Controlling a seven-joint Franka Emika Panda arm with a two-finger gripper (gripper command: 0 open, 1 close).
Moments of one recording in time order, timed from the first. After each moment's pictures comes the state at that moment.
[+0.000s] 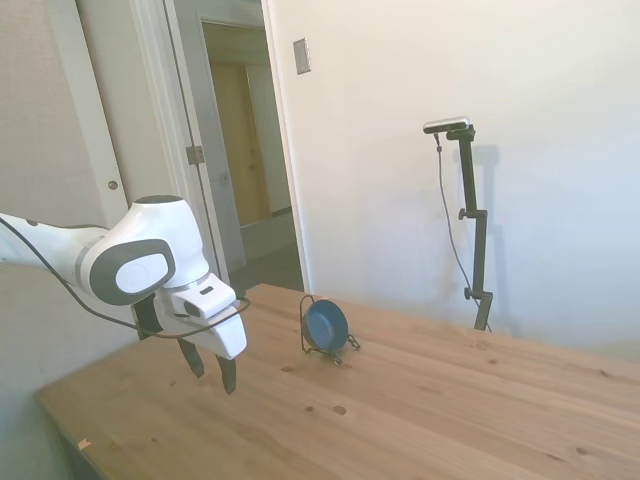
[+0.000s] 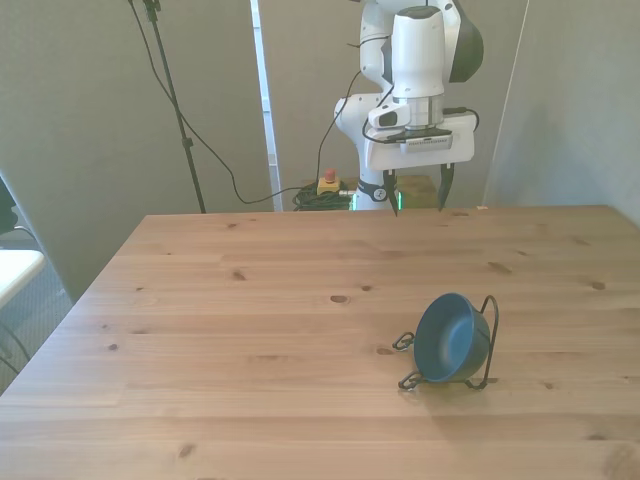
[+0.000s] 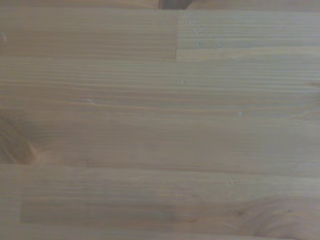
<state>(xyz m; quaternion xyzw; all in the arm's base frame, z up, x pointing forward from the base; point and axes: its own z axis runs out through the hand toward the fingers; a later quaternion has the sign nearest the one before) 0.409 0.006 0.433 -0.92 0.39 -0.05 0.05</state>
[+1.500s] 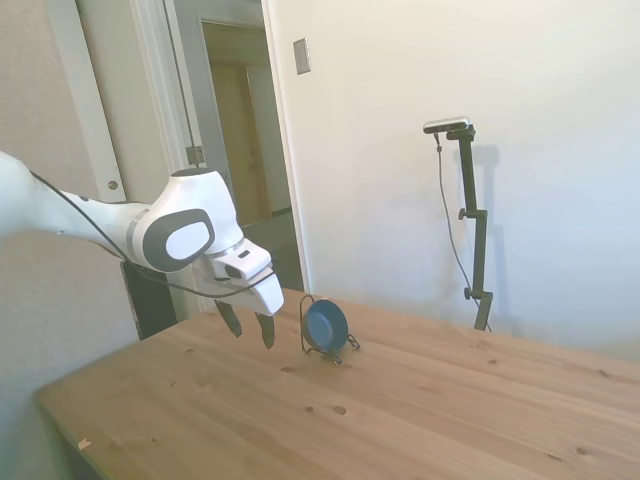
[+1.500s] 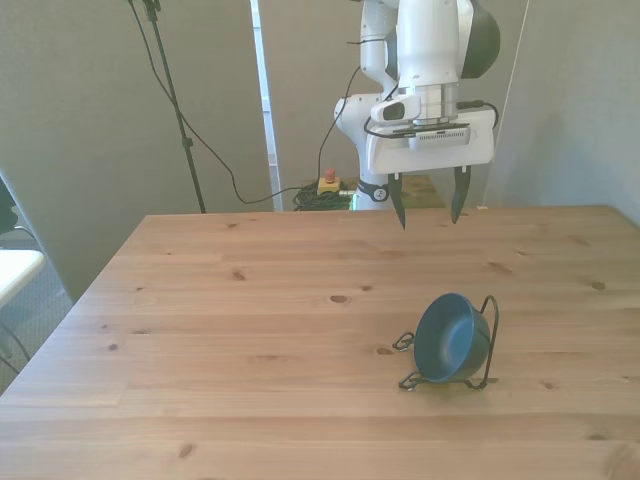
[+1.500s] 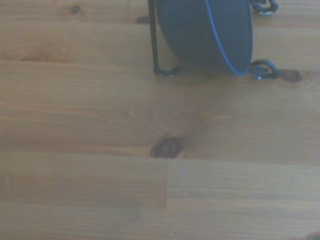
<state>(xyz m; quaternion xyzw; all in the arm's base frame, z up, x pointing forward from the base) 0.508 -0.004 0.474 -0.92 0.38 -0.10 0.07</state>
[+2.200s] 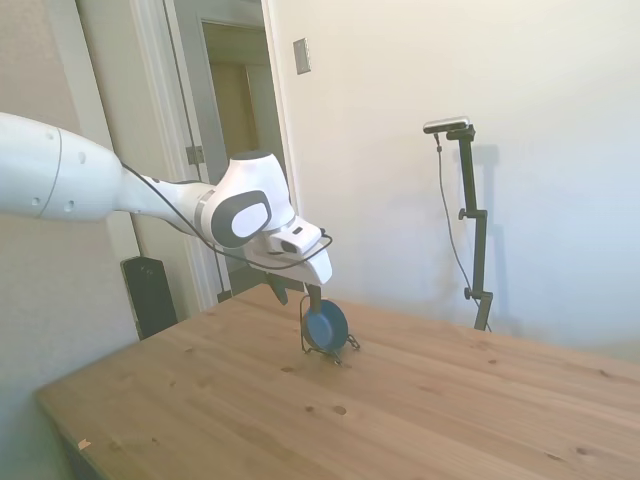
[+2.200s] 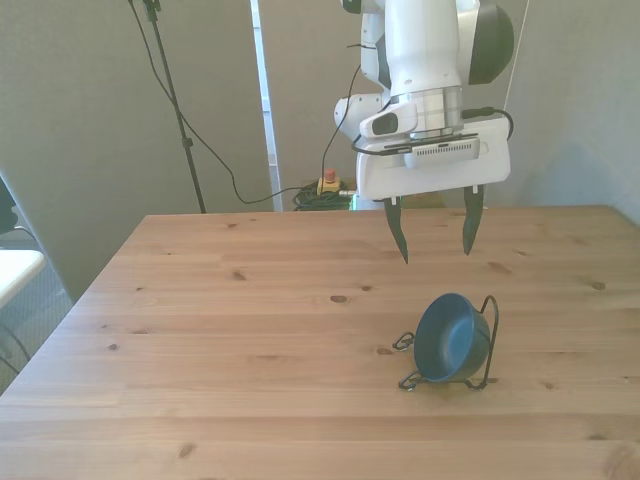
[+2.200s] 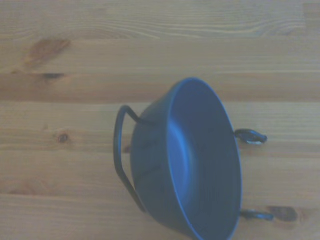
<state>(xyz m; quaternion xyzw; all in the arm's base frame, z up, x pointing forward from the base) 0.612 -0.028 0.490 -0.91 0.38 -0.13 0.11</state>
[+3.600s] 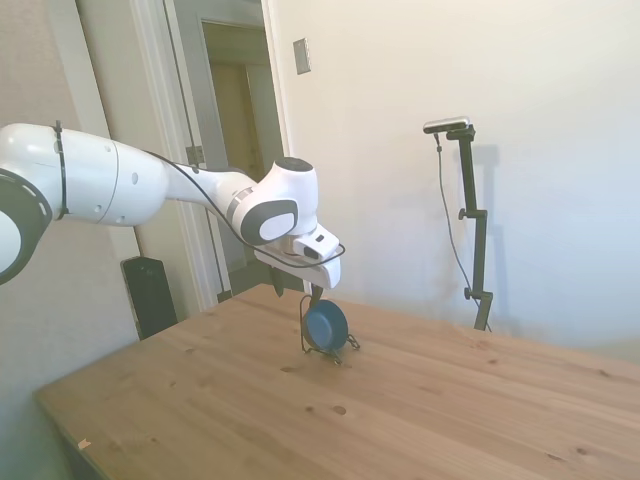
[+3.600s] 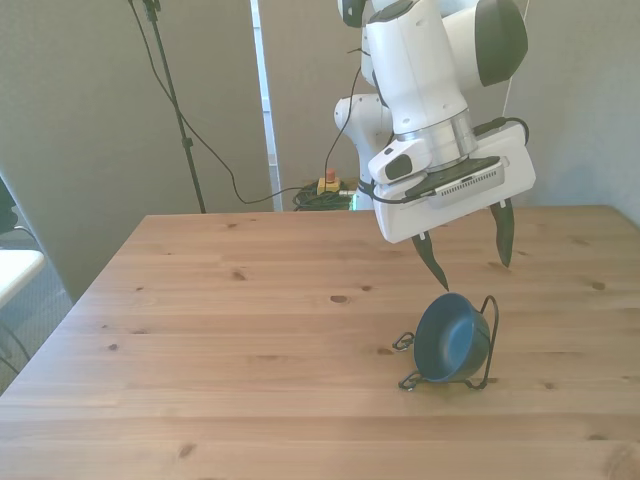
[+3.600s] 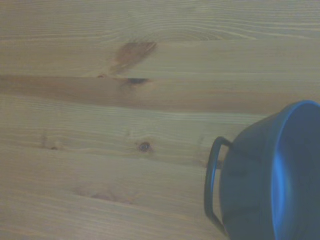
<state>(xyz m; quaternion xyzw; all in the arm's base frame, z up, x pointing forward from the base) 0.649 -0.021 0.474 -0.92 0.34 -0.06 0.20</state>
